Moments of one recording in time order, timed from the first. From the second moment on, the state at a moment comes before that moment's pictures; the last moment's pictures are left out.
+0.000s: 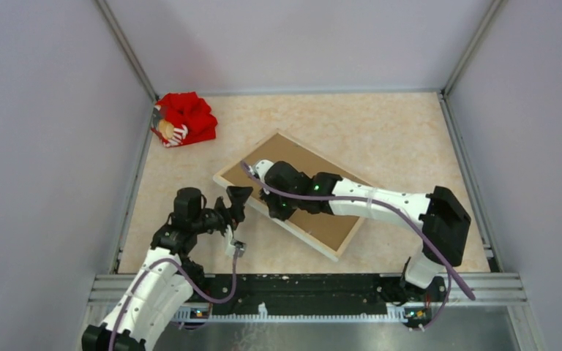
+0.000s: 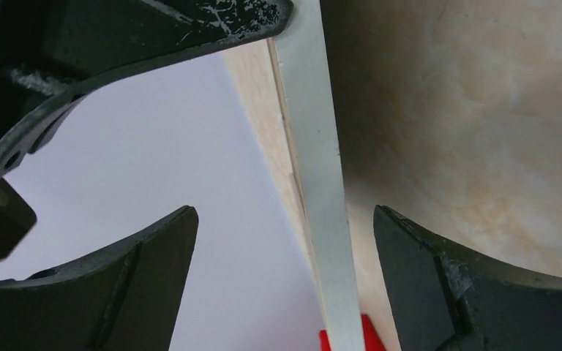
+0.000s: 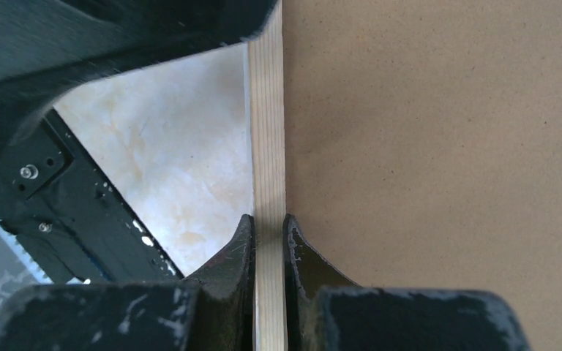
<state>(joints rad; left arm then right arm) -0.24 0.63 0.39 -0.40 0.77 2.00 1.11 1.65 1.30 -0.50 0.03 0.19</state>
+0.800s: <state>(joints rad) -0.37 0.86 0.58 -0.30 0.62 1.83 1.14 1.57 1.55 -0.71 0.23 0.11</state>
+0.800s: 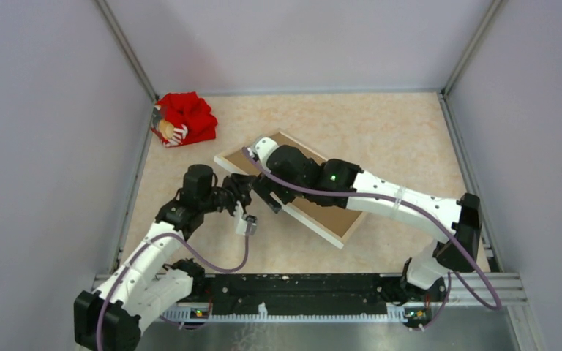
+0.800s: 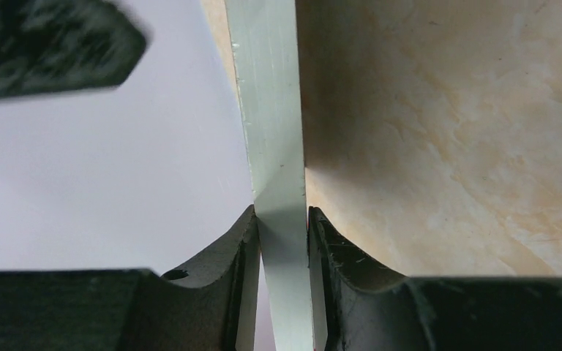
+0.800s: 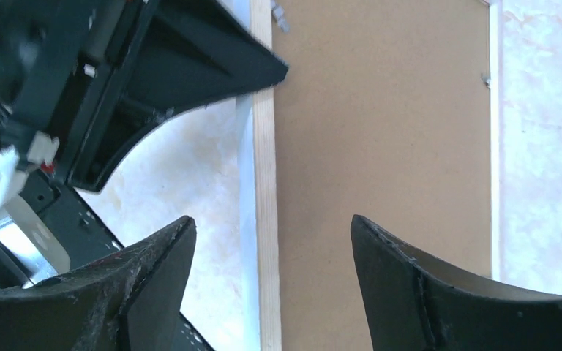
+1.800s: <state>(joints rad) -0.38 0.88 0.74 -0.43 0.59 1.64 1.28 1.66 1.56 -0.89 0.57 -0.02</state>
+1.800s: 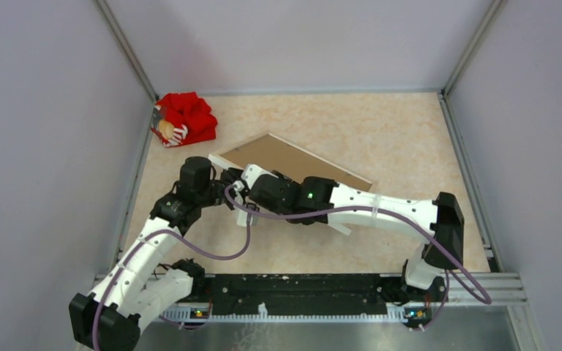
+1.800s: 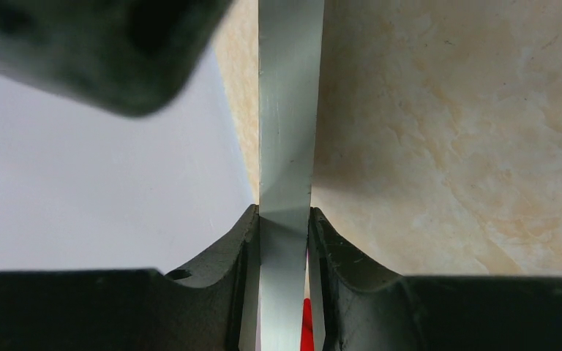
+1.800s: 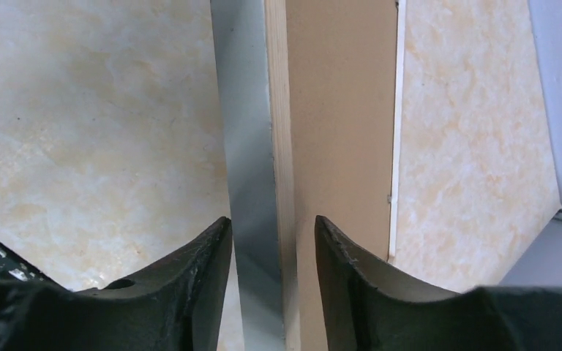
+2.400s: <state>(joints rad) -0.38 0.83 0.76 -0.36 0.59 1.58 1.28 1.57 1.42 -0.73 0.74 -0.13</state>
